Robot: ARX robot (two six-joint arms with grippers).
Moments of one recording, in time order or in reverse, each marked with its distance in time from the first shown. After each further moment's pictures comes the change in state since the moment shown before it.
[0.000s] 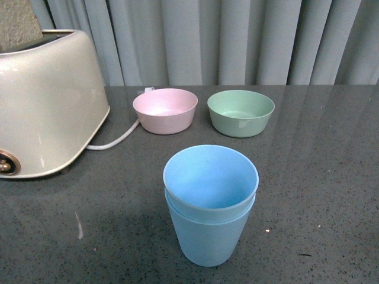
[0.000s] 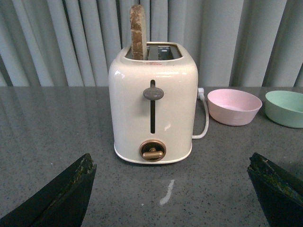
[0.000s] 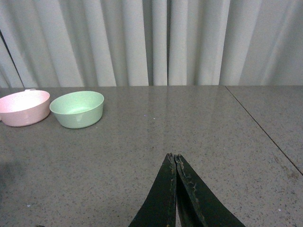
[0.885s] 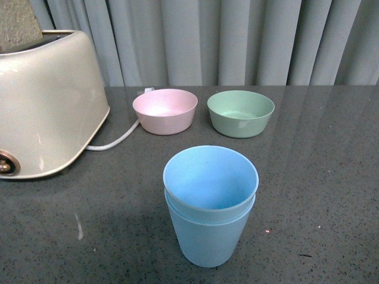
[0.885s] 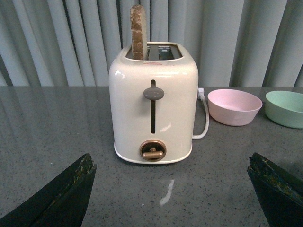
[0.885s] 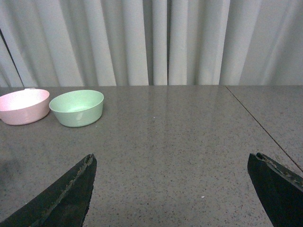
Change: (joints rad) left arm 0.000 0.000 0.000 0.000 0.000 0.000; right arm 0.000 -0.038 -0.035 0.002 0.000 -0.001
